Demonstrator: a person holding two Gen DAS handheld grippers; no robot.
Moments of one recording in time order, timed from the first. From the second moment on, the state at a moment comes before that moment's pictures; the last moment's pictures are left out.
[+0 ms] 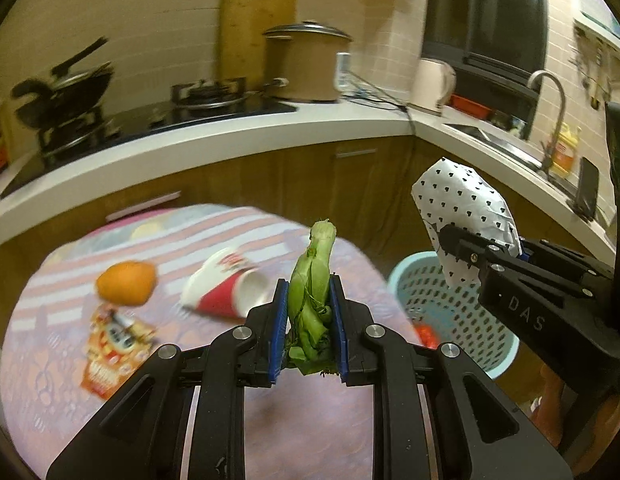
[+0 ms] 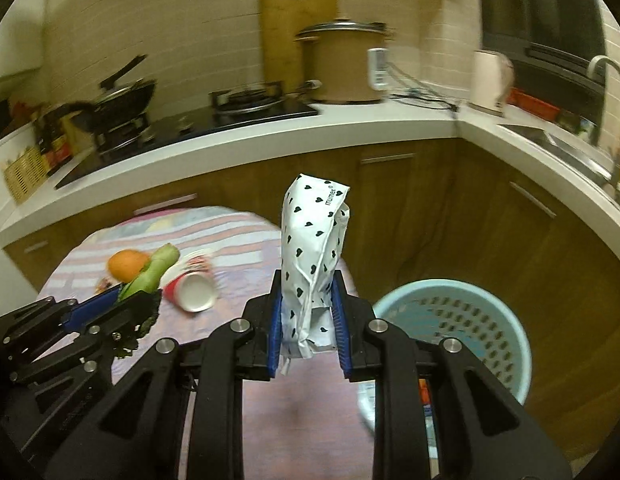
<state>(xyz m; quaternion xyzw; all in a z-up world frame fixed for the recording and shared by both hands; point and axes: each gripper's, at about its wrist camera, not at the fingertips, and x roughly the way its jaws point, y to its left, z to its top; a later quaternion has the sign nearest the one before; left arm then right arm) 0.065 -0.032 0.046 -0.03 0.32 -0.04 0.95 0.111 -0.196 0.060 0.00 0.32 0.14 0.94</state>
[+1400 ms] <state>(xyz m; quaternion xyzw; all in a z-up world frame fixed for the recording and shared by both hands) 0.188 -0.171 -0.045 -0.01 0.41 -0.13 0.91 0.198 -0.354 -0.055 0.11 0.46 0.01 0.88</state>
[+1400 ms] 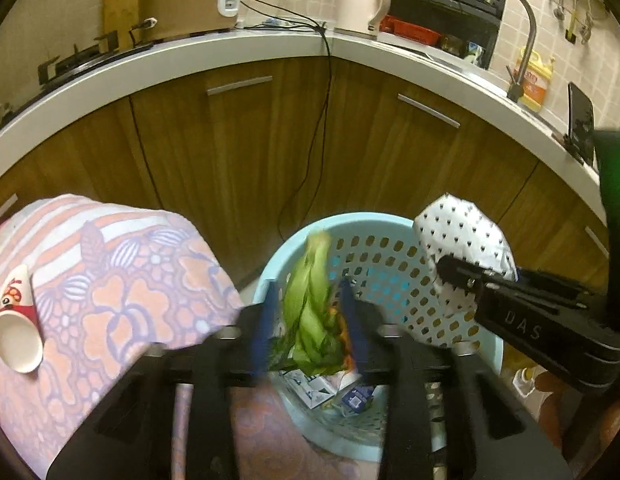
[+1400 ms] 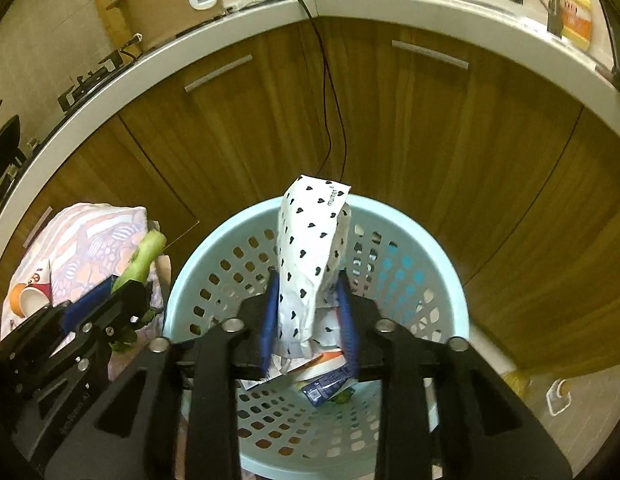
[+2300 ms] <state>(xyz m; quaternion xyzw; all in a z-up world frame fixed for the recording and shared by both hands) 0.114 -0.064 0.016 -0.07 0.34 -0.06 0.93 0.164 -0.264 0.012 0.07 0.40 0.09 0.91</state>
